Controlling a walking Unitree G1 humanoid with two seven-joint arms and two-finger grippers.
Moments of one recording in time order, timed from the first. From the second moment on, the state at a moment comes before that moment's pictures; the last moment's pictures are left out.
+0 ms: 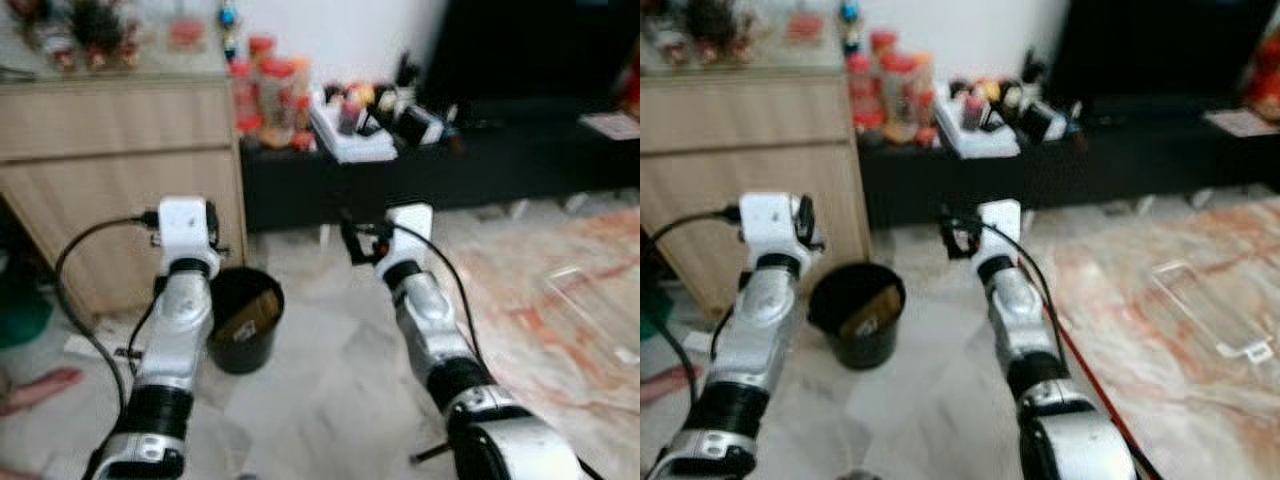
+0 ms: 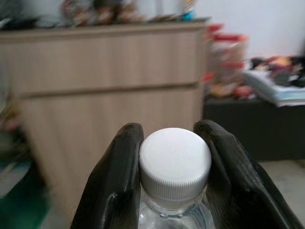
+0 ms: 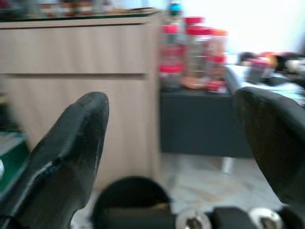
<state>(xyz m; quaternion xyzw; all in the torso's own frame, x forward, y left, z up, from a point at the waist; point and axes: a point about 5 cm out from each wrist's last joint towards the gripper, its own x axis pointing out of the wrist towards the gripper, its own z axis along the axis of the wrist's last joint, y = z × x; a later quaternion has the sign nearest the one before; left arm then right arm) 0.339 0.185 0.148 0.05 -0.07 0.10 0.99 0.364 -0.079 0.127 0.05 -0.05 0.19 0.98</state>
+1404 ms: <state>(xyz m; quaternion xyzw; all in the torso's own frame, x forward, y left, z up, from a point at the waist) 0.247 0.175 -0.040 0.06 0.29 0.03 0.96 0.244 -0.143 -0.048 -0.02 0.35 0.11 0.93</state>
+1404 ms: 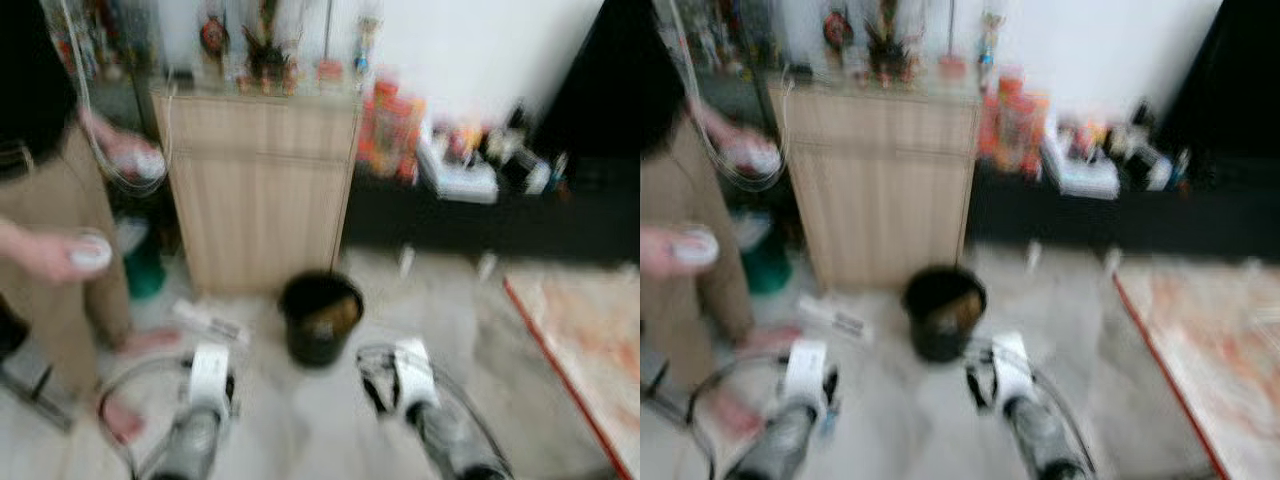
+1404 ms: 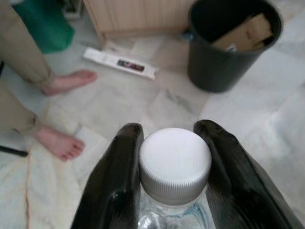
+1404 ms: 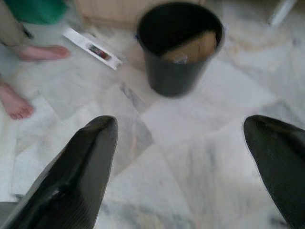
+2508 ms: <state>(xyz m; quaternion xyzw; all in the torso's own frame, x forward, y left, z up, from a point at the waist) 0.228 0.179 -0.054 0.06 0.33 0.04 0.94 0.215 -0.161 -0.068 -0.02 0.41 0.07 0.91</state>
